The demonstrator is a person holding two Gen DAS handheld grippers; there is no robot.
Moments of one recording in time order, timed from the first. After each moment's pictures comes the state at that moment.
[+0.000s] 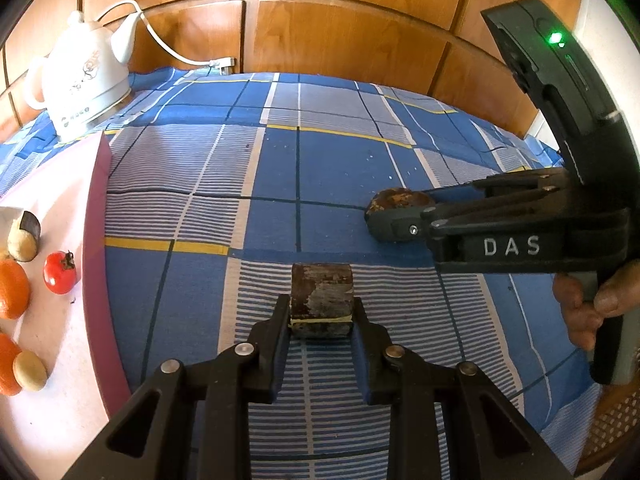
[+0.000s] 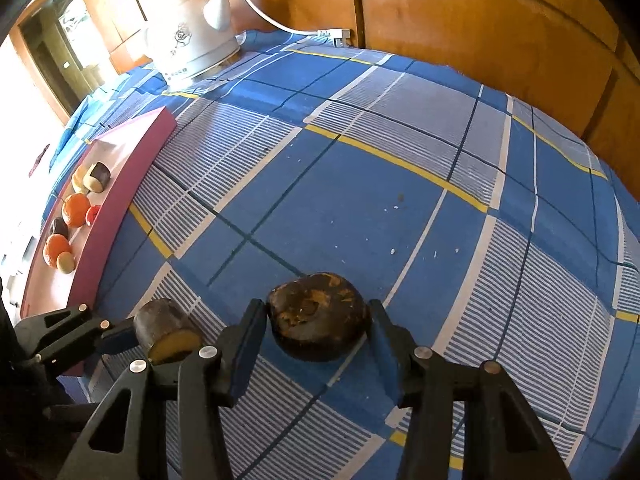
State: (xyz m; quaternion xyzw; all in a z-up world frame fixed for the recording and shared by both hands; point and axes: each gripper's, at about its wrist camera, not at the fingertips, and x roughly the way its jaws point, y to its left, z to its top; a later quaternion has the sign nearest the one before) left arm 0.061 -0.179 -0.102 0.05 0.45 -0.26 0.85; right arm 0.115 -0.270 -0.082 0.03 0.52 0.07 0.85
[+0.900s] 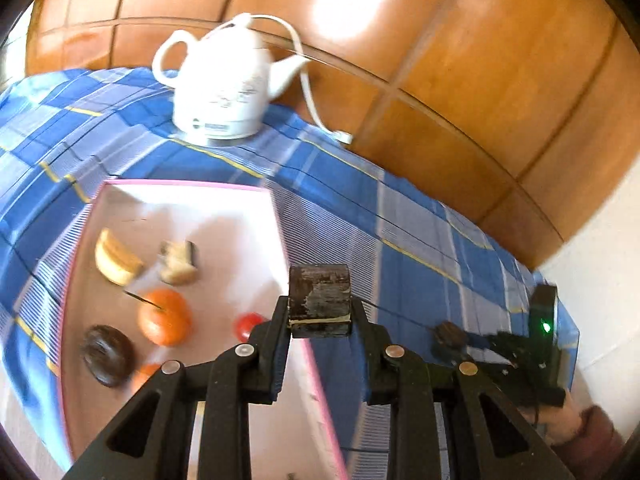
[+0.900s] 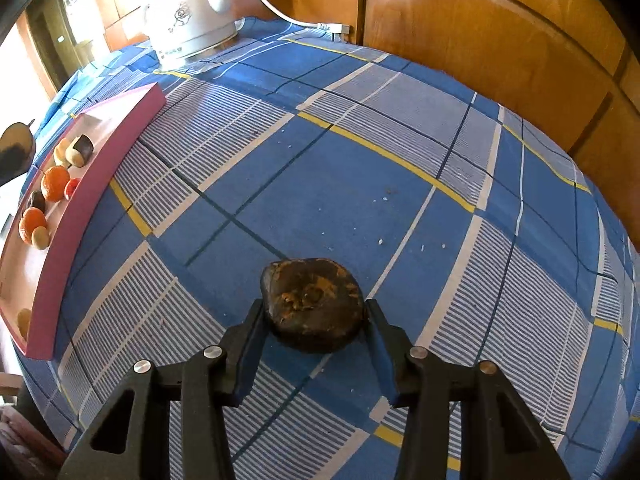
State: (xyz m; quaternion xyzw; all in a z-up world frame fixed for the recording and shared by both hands) left arm 0.115 -0.026 -0.023 -0.14 0.43 -0.18 0.88; right arm 0.111 -0.264 -0.088 -0.02 0.53 0.04 0.85
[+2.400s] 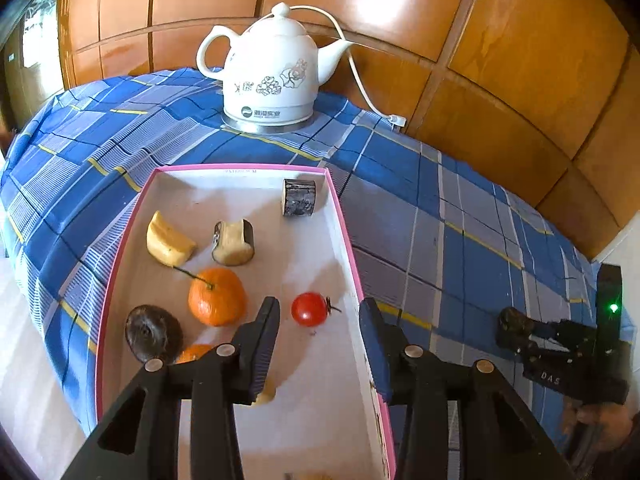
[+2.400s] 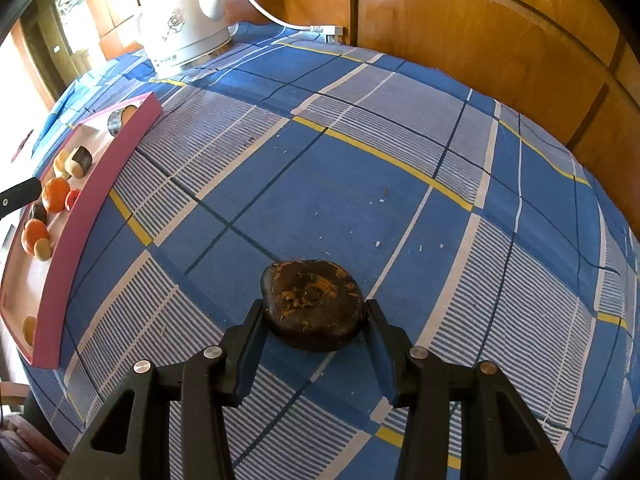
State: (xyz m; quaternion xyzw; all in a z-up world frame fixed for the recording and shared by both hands) left arm 0.098 -0.036 -0.038 -0.07 0.44 -0.08 0.89; right arm 0.112 -0.264 -0.086 -0.01 0.53 0.04 0.85
